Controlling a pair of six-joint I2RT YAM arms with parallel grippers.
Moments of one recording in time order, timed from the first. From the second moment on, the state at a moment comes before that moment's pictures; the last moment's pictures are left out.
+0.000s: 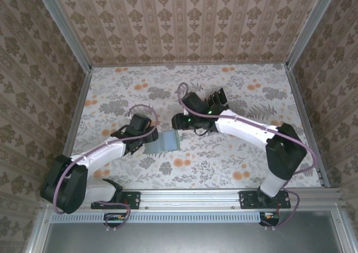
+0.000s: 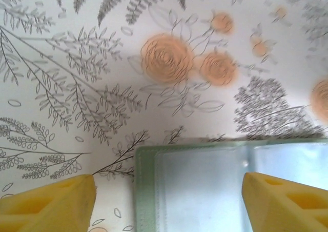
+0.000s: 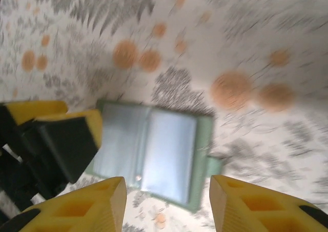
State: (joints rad) left arm -0.55 1.25 0.60 -0.28 -0.18 -0.61; right arm 0.74 1.67 1.29 -0.51 -0.06 0.59
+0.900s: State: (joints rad) left arm -0.55 1.14 0.63 -0.38 -0.23 -0.58; right arm 0.59 1.88 1.41 -0.85 0.34 0.37
